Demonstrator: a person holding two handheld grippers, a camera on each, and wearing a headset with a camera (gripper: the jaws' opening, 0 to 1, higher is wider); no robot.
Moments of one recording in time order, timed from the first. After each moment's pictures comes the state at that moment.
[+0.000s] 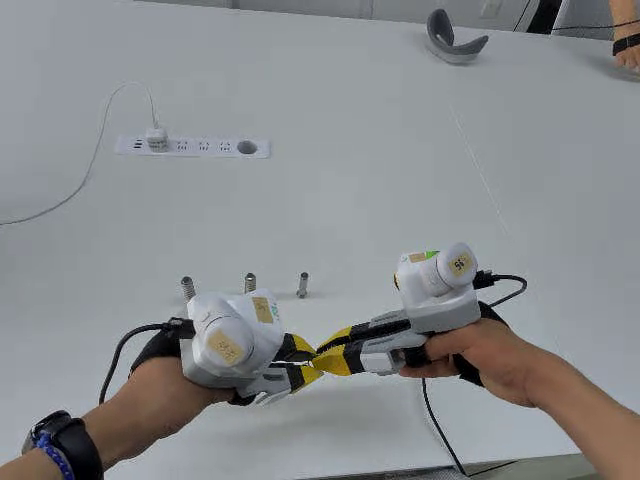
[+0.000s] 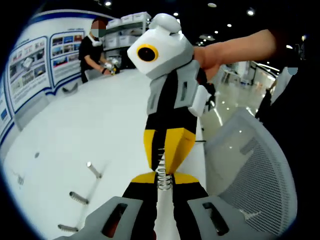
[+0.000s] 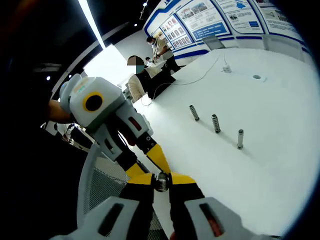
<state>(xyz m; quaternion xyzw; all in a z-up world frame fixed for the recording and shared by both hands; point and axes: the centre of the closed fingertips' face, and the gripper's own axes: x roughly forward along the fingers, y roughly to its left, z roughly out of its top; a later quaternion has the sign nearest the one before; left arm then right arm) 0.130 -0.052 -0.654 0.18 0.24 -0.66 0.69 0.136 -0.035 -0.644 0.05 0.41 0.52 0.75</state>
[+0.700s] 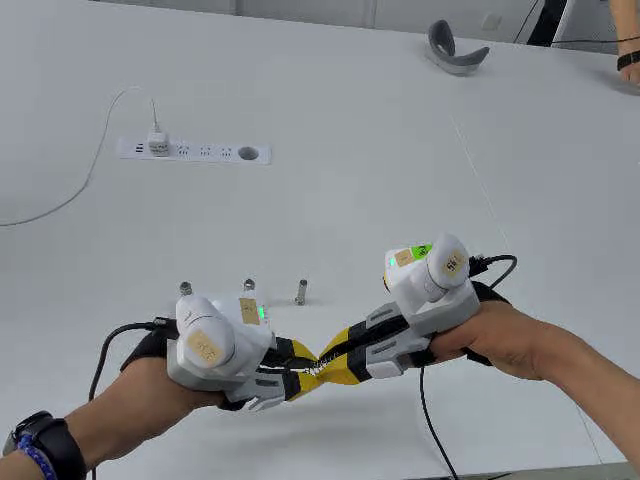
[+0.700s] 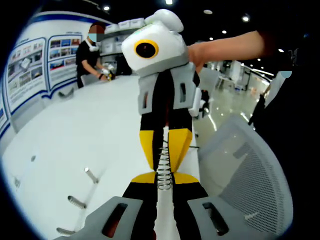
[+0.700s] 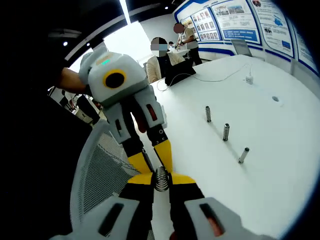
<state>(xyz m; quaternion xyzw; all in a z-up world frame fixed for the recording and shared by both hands) 0.125 -0.052 -0.644 0.16 0.23 -0.68 0.68 0.126 -0.034 -0.636 -0.06 0.39 0.58 0.71</state>
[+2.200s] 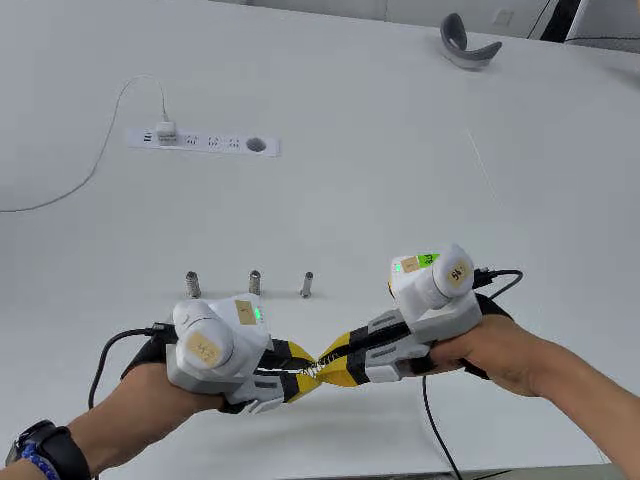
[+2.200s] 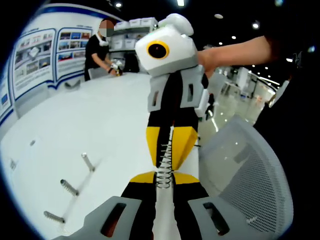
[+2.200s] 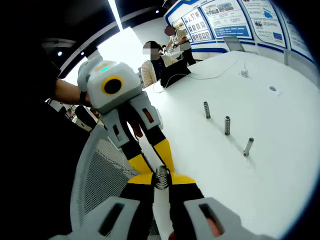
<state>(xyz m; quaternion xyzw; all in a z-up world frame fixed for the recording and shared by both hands) 0.121 -0.043 -0.659 0.13 0.25 -0.66 0.70 0.122 -0.028 -0.649 -0.02 0.40 0.57 0.72</state>
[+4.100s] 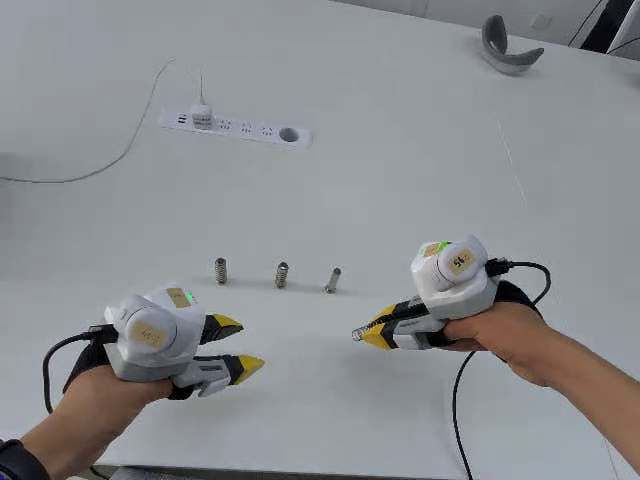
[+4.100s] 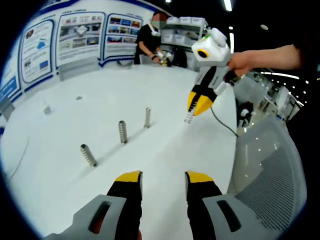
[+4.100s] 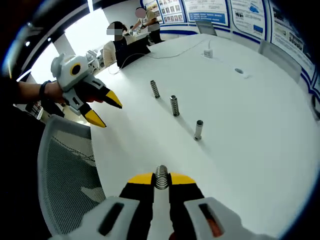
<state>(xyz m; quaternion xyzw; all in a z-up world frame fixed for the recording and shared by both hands) 0.179 0.066 -0.702 0.09 0.32 -0.50 0.80 0.192 -0.082 -0.698 -0.12 0.47 0.43 0.76</state>
